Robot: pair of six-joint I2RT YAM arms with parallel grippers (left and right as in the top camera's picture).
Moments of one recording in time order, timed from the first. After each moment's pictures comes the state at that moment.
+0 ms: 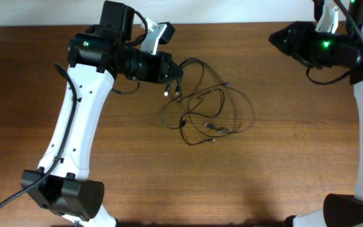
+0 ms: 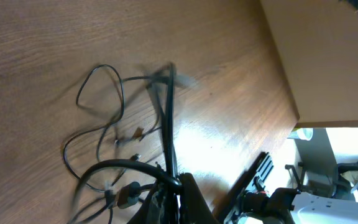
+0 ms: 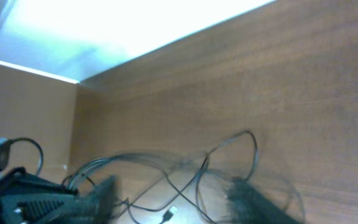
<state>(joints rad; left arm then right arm) -0.22 1.80 1.97 -1.24 0.74 -0.02 -0.06 1.66 1.96 -1.12 -0.60 0.39</state>
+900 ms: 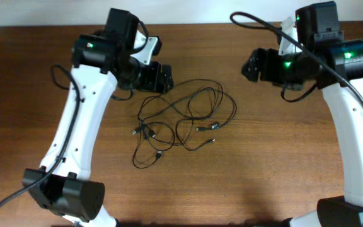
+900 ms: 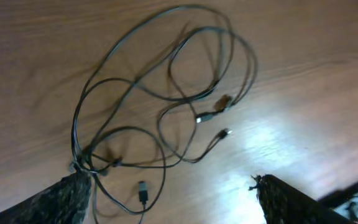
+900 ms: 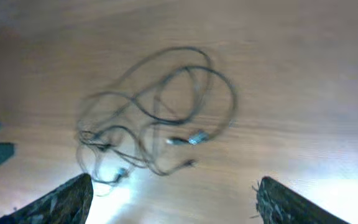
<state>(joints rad) -0.24 1.80 1.93 -1.34 0.31 -0.07 0.16 1.67 1.96 -1.37 -0.27 0.33</state>
